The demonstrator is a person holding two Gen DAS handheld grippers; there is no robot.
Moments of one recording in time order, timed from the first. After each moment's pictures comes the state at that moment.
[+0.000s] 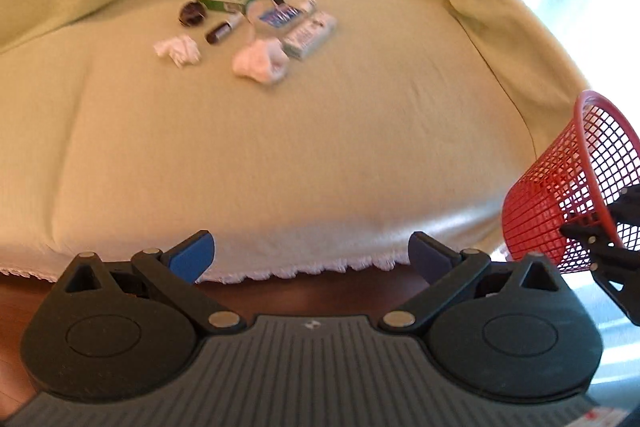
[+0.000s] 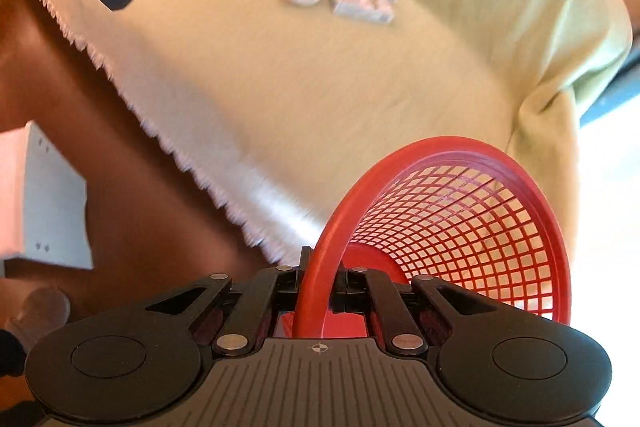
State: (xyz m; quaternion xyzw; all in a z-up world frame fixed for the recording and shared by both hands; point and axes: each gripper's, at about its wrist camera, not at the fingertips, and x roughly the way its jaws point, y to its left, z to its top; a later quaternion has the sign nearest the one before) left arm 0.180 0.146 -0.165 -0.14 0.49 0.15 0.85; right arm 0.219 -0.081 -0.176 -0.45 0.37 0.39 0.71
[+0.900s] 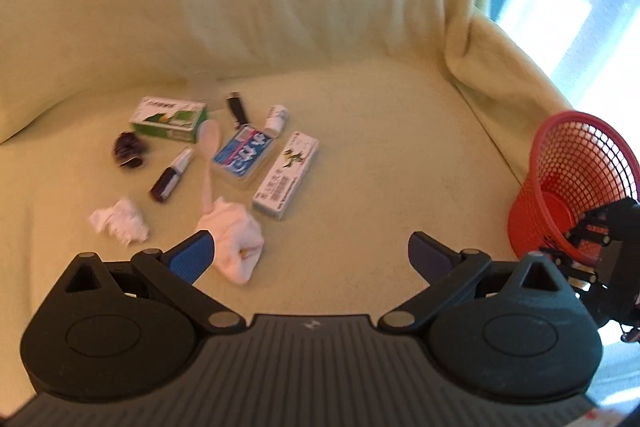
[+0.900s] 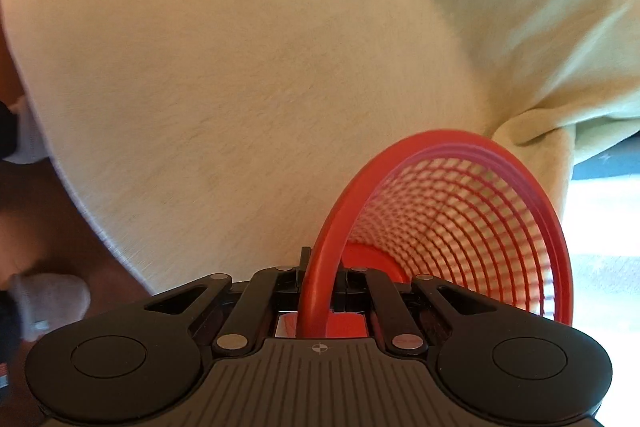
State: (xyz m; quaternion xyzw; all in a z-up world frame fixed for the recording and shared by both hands) left arm 0.393 0.236 -0.163 -0.09 0.46 0.08 0.88; right arm 0.409 -0.016 -0.235 -0.59 0.35 0.33 0.65
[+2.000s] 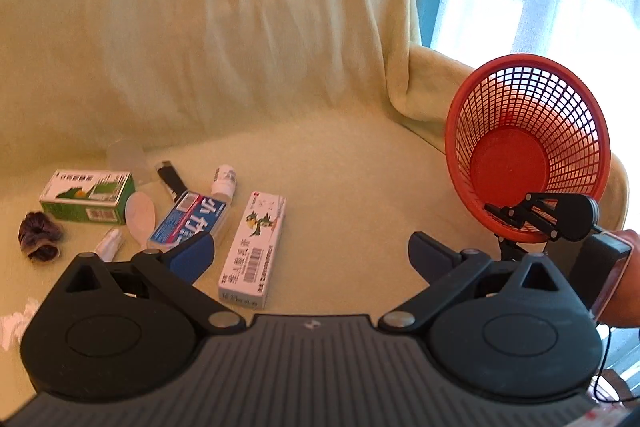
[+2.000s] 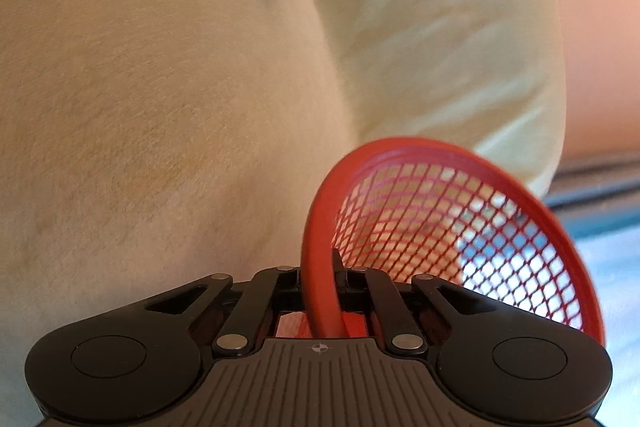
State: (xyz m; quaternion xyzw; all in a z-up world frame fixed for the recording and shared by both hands) left arm 0.407 0.276 -0.269 -0.06 0.30 -0.04 0.95; right arm 0.416 0.033 -0.375 -0.64 0.08 0.17 0.74
